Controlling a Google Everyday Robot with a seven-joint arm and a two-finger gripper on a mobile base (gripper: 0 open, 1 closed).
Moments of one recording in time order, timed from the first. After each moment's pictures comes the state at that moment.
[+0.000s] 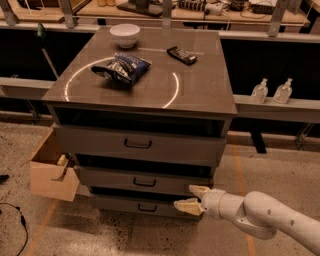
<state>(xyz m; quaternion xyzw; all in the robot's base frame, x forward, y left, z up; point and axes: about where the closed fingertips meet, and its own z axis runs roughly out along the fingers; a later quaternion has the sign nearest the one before) 0.520 -0.105 0.502 -0.31 0.80 0.29 0.42</state>
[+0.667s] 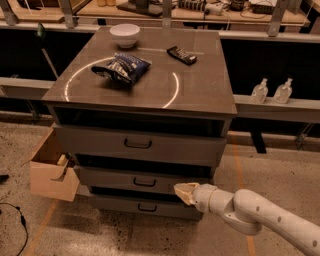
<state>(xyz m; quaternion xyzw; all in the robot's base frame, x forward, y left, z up) 0.553 -0.081 0.501 -0.28 0.79 0.30 0.45</state>
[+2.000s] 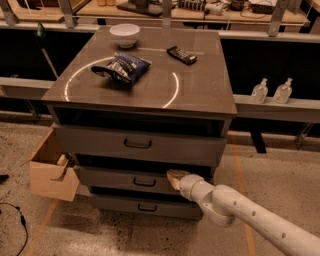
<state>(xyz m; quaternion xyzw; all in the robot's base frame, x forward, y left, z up) 0.632 -0.056 0.485 -0.22 0.79 0.24 0.52</state>
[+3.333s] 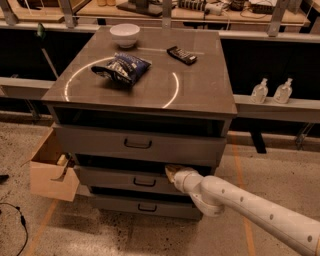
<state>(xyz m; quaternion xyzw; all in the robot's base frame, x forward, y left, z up) 0.661 -0.050 0.481 -0.18 0.83 0.19 0.49</state>
